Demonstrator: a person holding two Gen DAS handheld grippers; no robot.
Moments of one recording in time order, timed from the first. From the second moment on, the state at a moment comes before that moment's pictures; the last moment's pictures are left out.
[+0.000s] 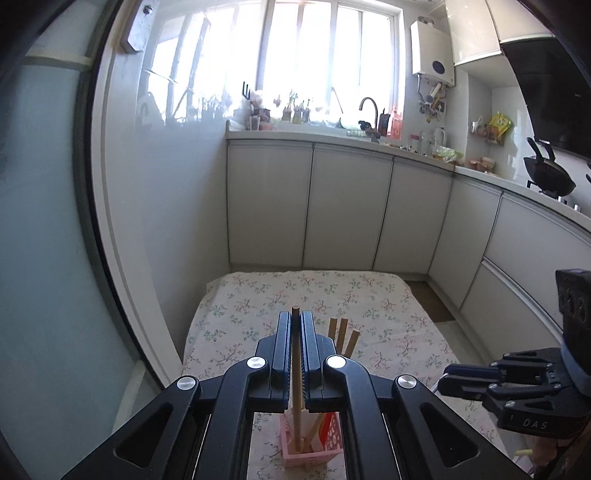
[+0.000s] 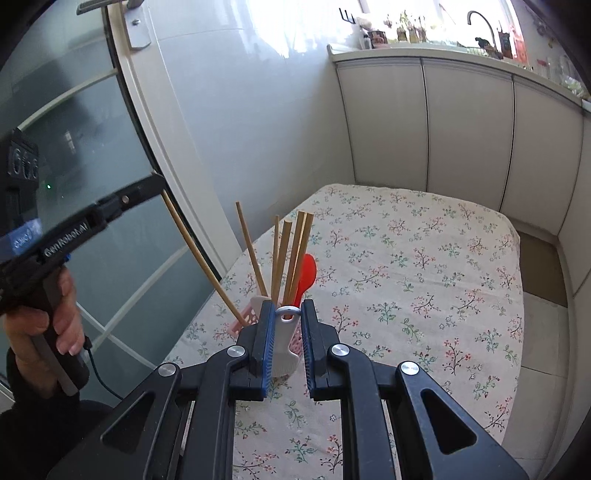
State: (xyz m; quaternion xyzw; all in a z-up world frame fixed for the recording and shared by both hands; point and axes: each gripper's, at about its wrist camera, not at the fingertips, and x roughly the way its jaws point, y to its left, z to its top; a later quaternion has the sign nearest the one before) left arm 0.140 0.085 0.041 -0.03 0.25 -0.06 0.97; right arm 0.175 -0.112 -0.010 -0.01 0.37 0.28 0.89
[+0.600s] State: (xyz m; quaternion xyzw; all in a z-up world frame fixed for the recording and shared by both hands) left arm 0.143 0.103 0.015 -0.06 0.28 -0.04 0.96; right arm 0.199 -0.079 -0.020 -0.01 0.37 0.26 0.89
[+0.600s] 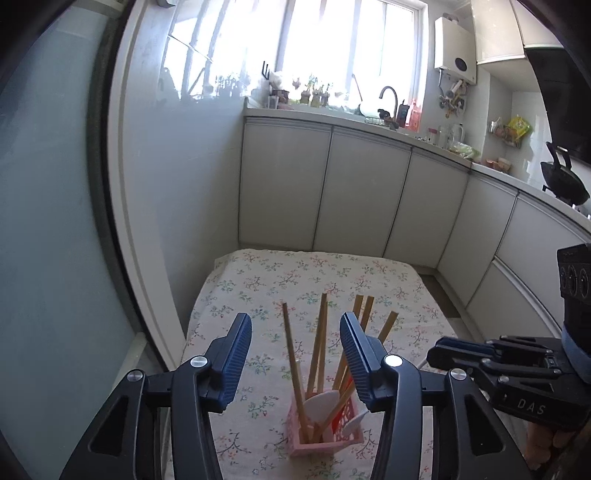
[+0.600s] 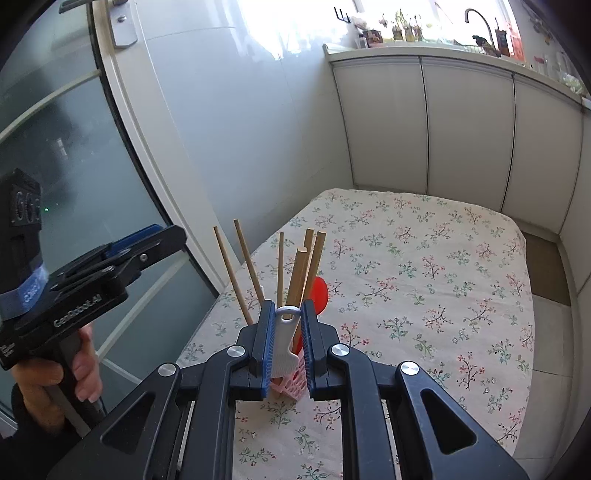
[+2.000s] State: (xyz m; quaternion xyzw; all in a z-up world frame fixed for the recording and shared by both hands) left arm 0.028 0.012 0.026 0.01 0.34 0.00 0.94; right arm 0.052 -0.170 0.025 -0.02 0.36 0.01 0.93
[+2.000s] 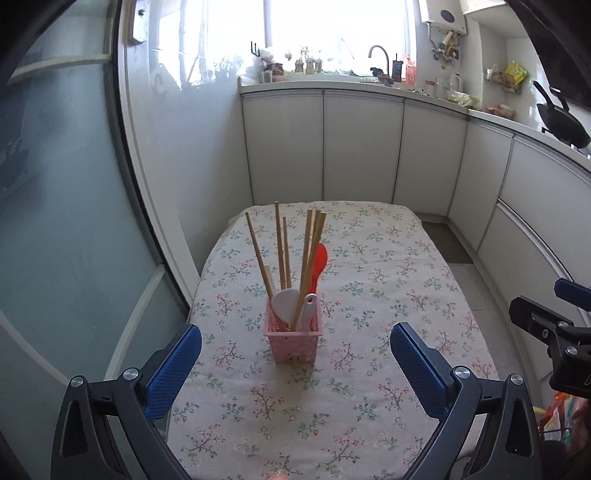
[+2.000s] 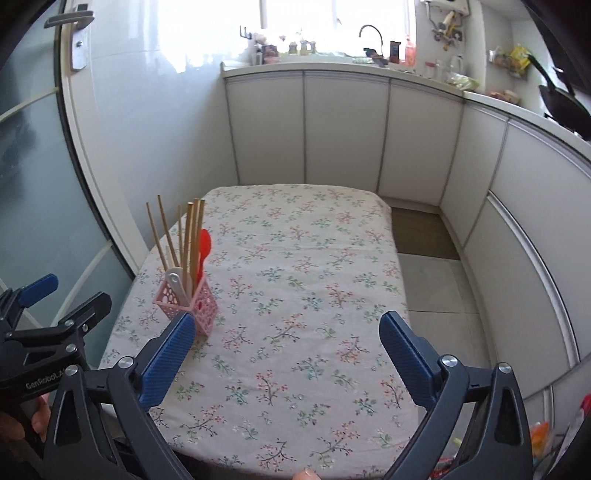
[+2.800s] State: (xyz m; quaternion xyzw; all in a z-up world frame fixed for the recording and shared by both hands) left arm -0.001 -0.005 0.039 0.01 0.33 -0.02 0.94; right arm 0.015 -0.183 0.040 -0.03 0.35 -0.01 0.94
